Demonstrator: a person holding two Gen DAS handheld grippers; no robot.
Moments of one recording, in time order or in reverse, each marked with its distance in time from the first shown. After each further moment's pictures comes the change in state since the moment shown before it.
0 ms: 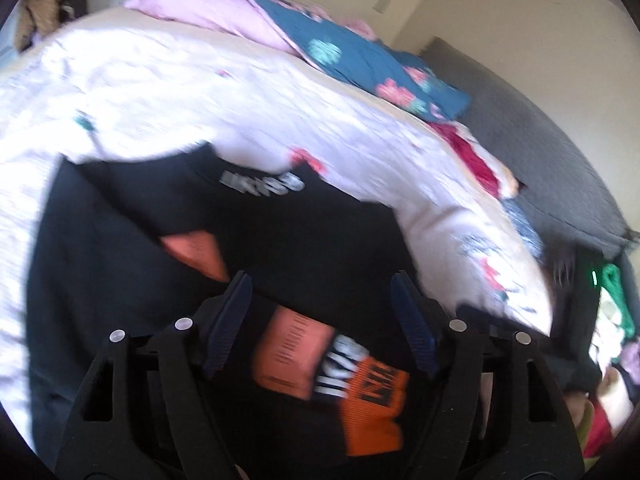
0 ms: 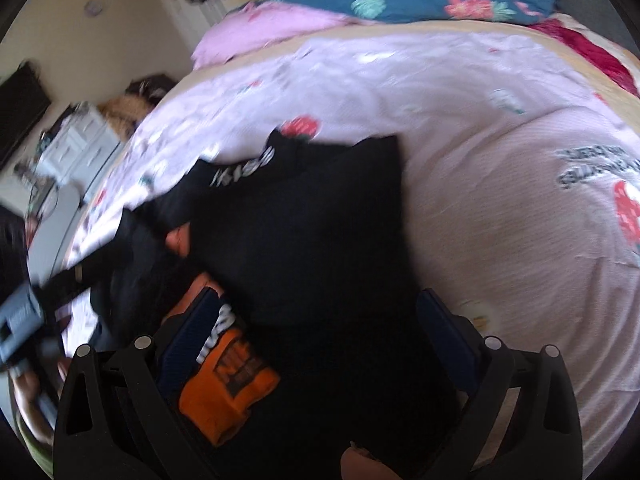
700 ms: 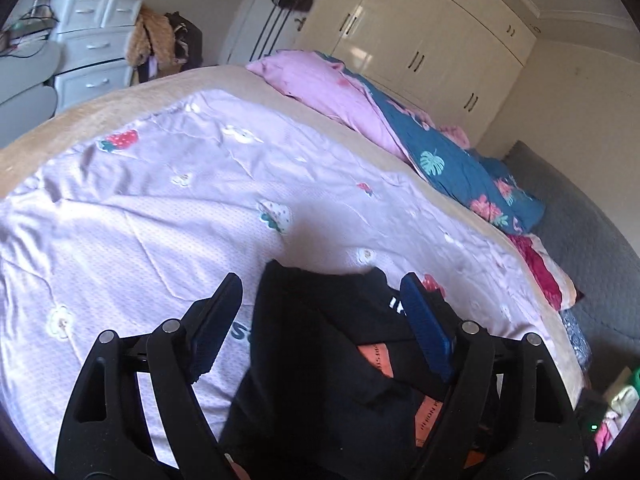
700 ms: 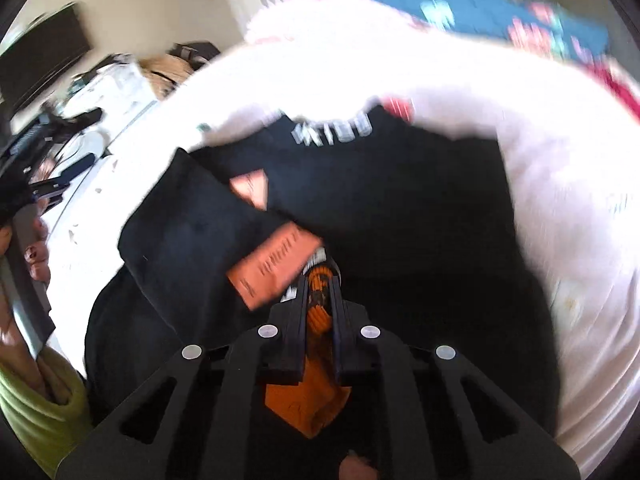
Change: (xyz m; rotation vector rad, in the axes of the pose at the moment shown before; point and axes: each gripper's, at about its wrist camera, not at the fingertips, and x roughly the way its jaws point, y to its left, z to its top) left arm -0.106 0.106 0.038 -0.200 -0.304 0.251; right arm 0.003 0.079 -0.026 -0.202 -0.047 0.033
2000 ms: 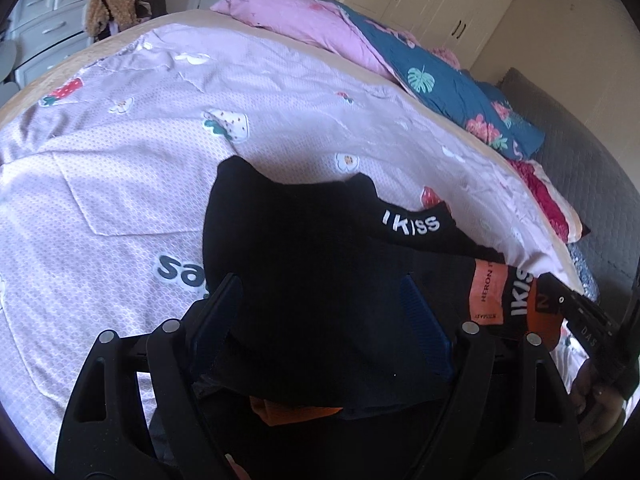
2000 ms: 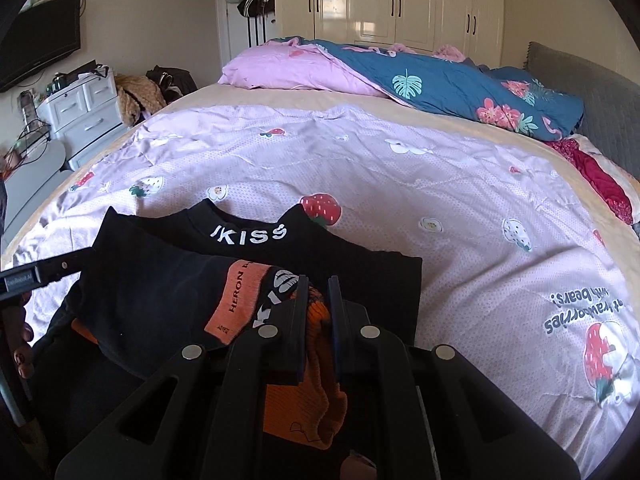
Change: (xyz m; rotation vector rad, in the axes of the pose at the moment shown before) left arm 0.073 -0.032 -0.055 0.115 0.256 -0.016; right arm 0.010 -0.054 0.063 -0.079 -0.156 -0.198
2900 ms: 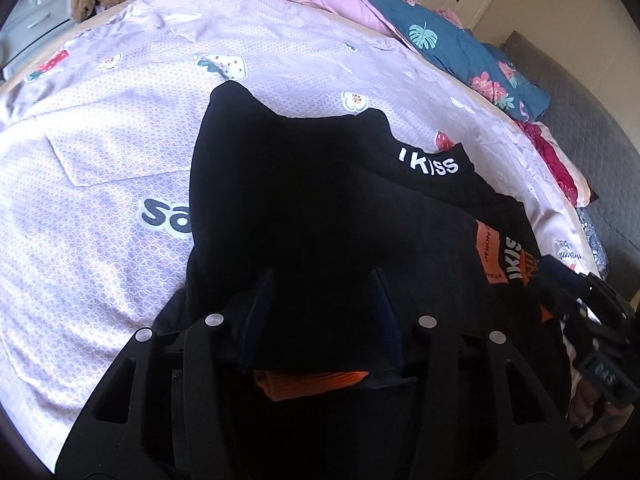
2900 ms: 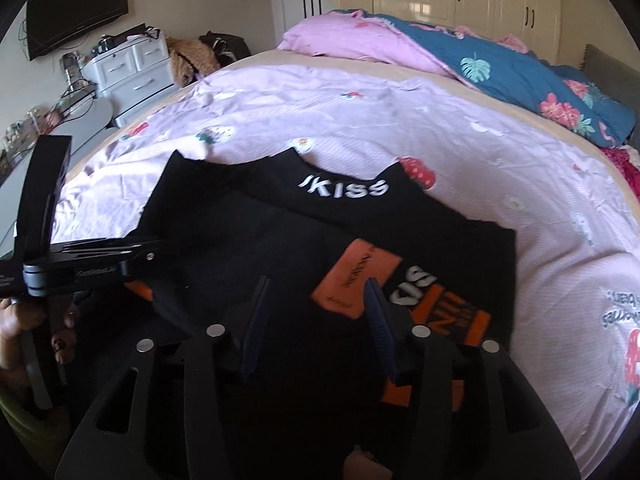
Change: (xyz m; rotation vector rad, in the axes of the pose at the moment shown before) left arm 0.024 0.010 -0.026 0.037 0.126 0.017; right arm 0.013 0.066 -0.024 -0.104 0.110 0.178
